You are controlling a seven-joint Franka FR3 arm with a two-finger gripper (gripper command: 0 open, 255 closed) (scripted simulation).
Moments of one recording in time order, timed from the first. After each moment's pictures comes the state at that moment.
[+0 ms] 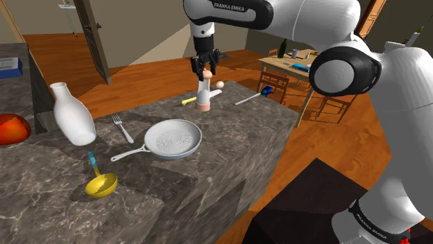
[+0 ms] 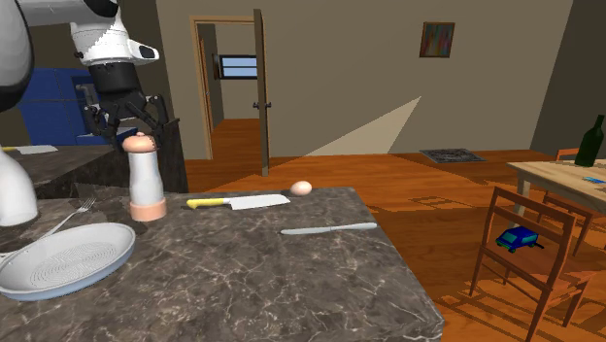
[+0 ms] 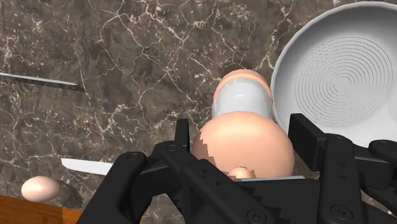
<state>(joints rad) 0.28 0.74 -0.08 -0.79 -0.08 1.43 0.01</state>
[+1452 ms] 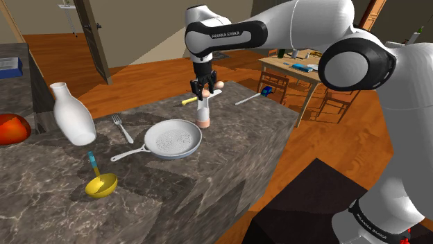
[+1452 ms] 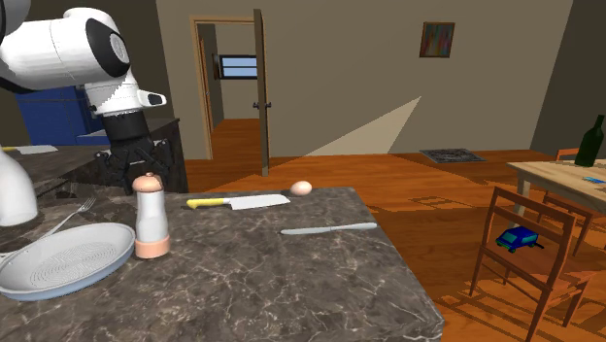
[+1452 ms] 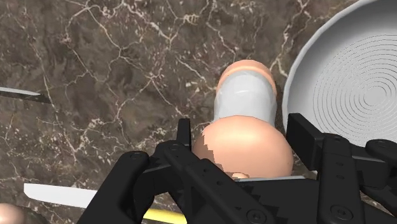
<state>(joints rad) 0.28 0.67 -0.07 -1.13 -0.09 1.71 0.04</state>
